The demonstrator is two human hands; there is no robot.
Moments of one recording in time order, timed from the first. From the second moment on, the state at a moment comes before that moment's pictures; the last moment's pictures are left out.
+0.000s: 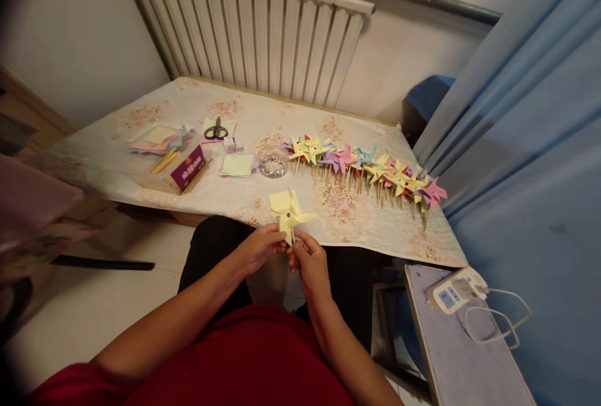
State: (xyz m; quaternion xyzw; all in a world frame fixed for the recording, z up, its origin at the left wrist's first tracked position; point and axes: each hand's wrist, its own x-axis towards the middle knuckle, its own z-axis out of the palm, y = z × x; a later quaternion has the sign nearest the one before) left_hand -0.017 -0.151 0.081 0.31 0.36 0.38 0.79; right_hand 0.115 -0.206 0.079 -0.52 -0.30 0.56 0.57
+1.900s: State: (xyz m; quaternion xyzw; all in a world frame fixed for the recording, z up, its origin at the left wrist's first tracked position) left_hand -0.038 -0.148 0.084 0.19 0.38 0.46 0.78; right_hand 0.114 -0.213 0.087 -0.58 -0.38 0.45 0.56
